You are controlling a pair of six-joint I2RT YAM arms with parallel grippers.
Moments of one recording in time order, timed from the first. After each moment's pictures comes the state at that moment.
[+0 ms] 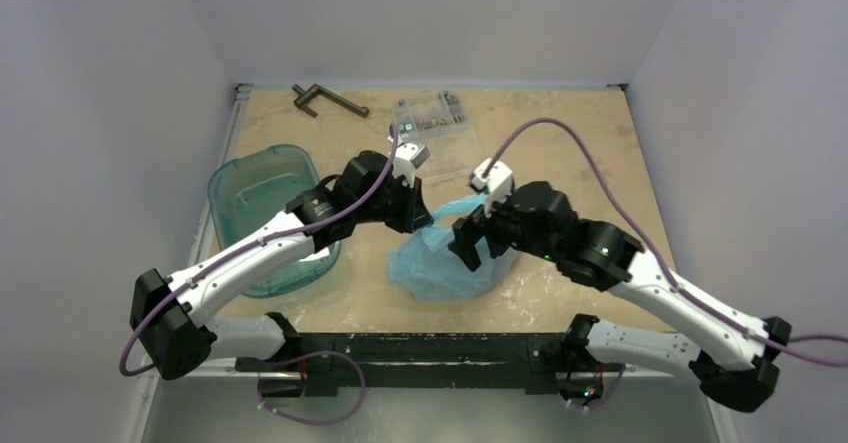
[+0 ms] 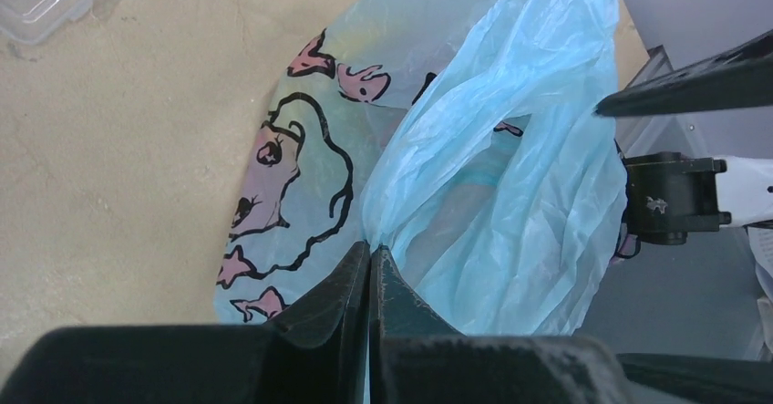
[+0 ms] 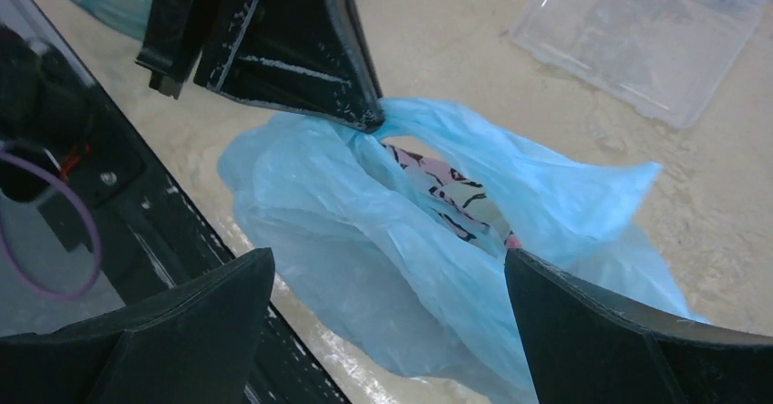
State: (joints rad) left arm -0.81 1.24 1.08 -0.41 0.19 -0.44; right arm 0.91 0.89 1.07 -0.65 0.07 0.15
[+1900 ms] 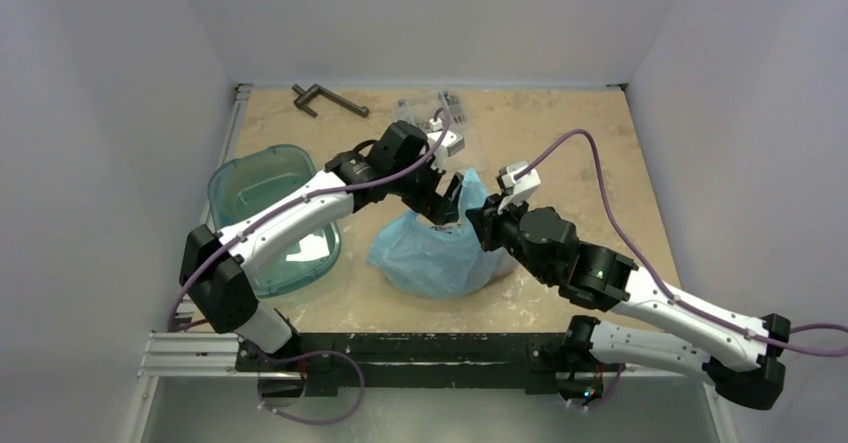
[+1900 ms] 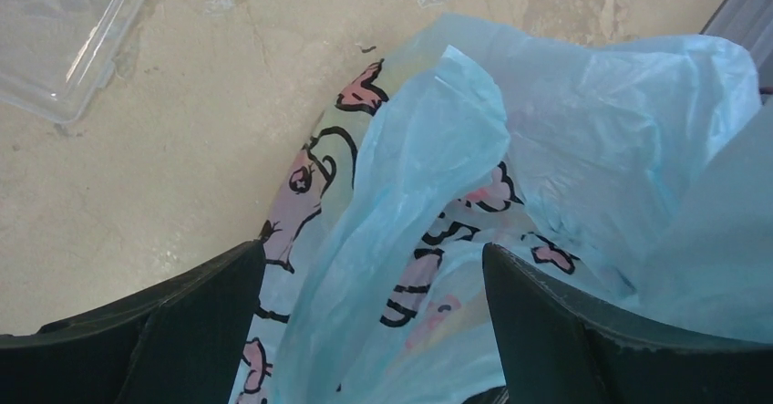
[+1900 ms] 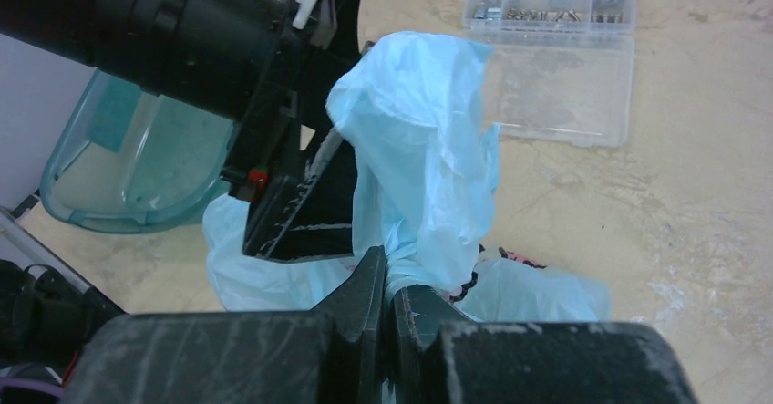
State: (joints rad) left arm -0.78 1.53 1.39 -0.62 0.26 -0.18; right arm 1.08 0.83 0.87 -0.32 0.50 0.36
